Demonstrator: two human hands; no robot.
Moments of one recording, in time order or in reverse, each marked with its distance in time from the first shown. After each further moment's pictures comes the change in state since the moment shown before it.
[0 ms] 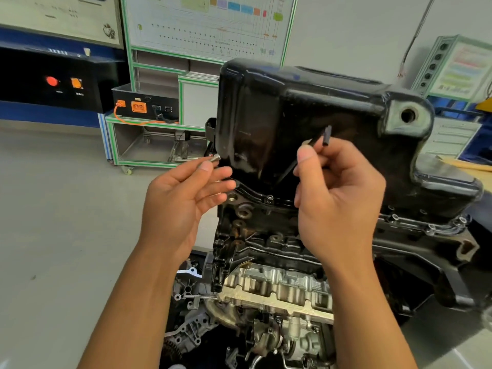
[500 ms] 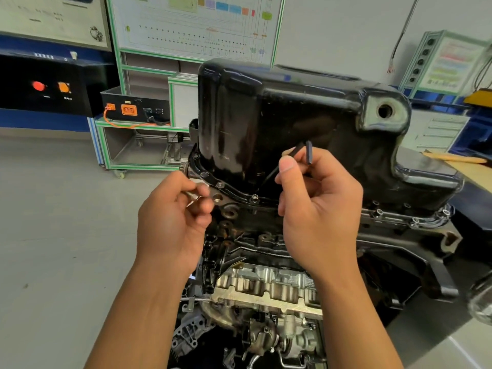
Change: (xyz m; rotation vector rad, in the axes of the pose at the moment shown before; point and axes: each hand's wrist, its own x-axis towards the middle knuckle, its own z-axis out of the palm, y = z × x) left_hand -0.018 0.004 0.023 -0.235 0.108 -0.169; right_hand -0.008 0.001 -0.007 0.022 -0.067 0.041
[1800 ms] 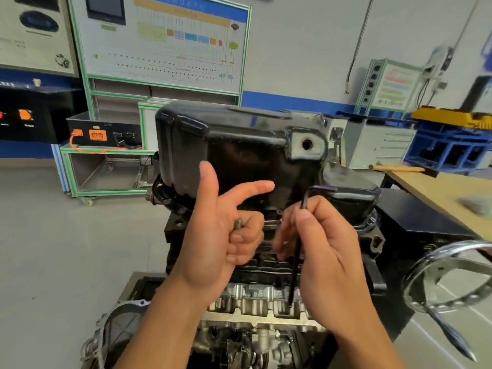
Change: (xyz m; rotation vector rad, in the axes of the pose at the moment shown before) left_hand -0.033 -0.020 0.058 0.206 -0.767 -0.170; right_hand -0.023 -0.034 -0.069 0.004 -0.120 0.210
